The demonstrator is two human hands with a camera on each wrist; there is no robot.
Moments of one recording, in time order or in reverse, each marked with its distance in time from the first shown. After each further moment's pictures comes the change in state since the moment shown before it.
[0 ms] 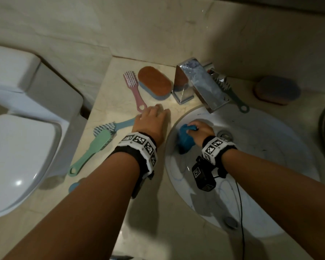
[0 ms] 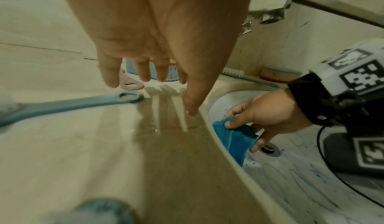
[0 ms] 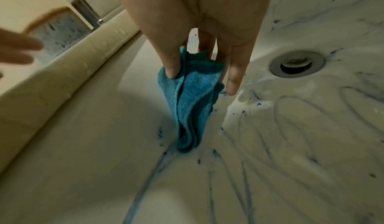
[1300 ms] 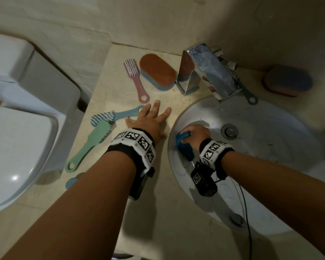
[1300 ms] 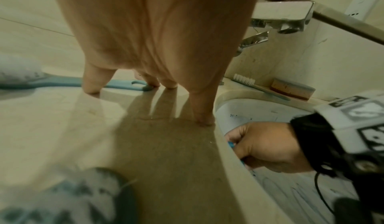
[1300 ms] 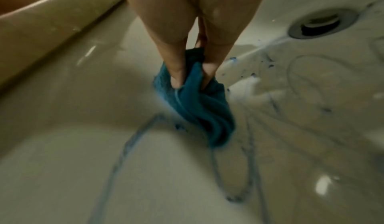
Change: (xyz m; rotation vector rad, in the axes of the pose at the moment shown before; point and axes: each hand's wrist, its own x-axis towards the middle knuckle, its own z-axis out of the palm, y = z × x) left_hand -0.007 -0.012 0.010 0.003 -0.287 -0.097; right_hand -0.012 0.008 0.032 -0.063 -0.096 -0.037
